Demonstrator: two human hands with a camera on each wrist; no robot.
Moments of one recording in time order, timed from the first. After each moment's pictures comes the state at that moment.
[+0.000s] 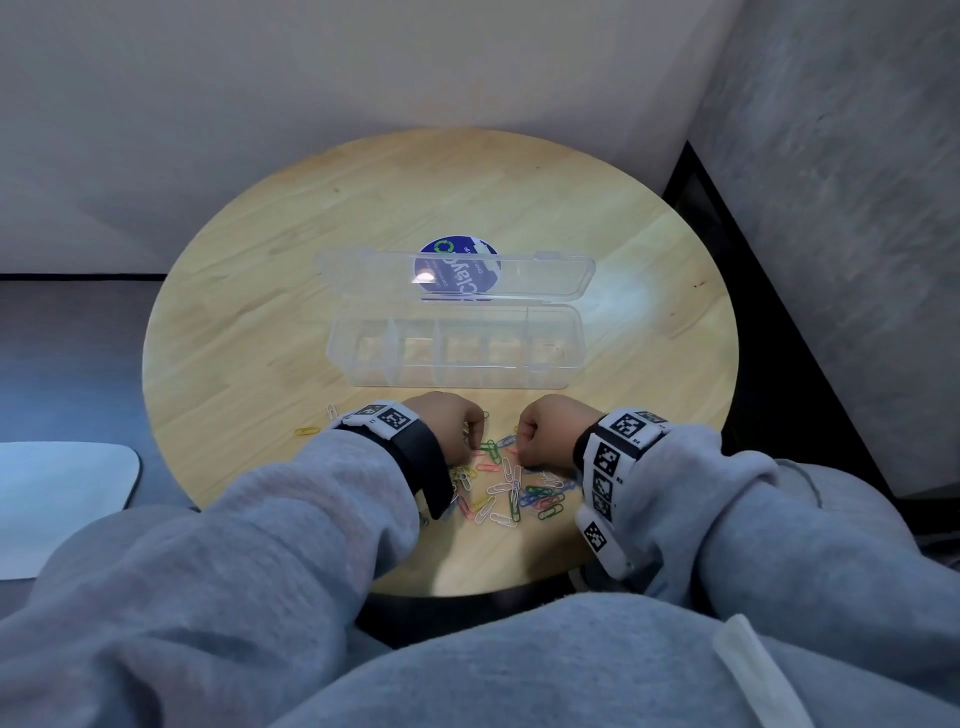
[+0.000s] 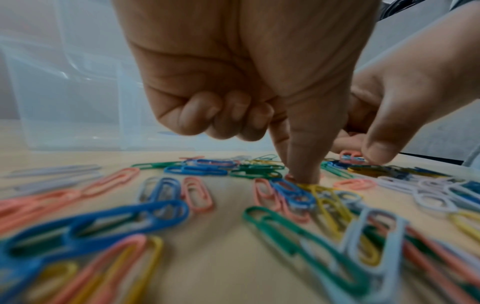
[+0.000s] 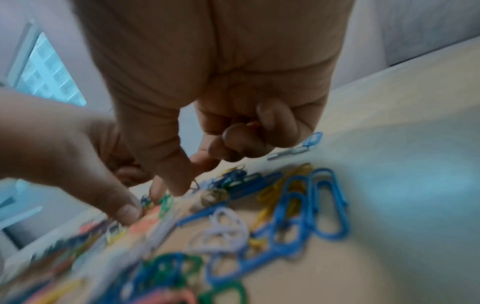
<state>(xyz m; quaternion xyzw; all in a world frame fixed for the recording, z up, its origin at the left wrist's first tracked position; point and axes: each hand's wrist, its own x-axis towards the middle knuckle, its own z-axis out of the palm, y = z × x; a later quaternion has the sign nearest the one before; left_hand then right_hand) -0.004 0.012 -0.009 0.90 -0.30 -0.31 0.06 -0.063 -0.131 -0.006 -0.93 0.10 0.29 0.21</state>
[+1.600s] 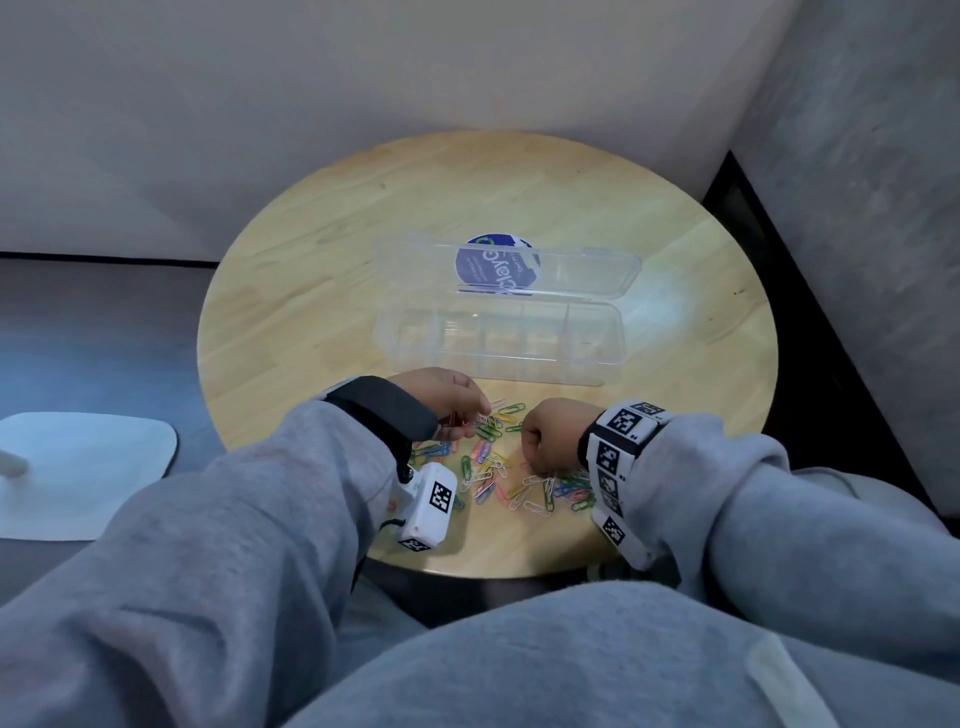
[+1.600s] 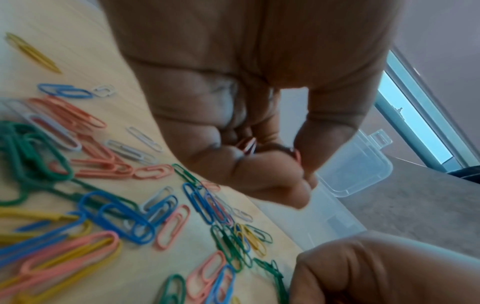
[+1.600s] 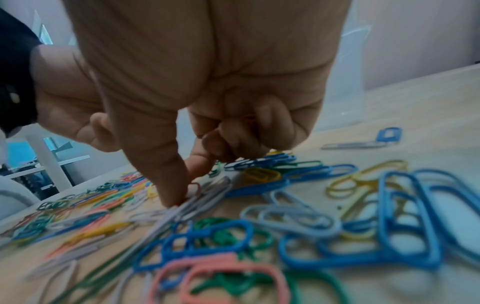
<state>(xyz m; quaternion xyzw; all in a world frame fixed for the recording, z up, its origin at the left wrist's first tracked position) 0.007 0.052 0.004 0.77 0.01 -0.45 0.46 -0.056 -0.099 -0.005 -0.94 -0.03 0.33 0.12</state>
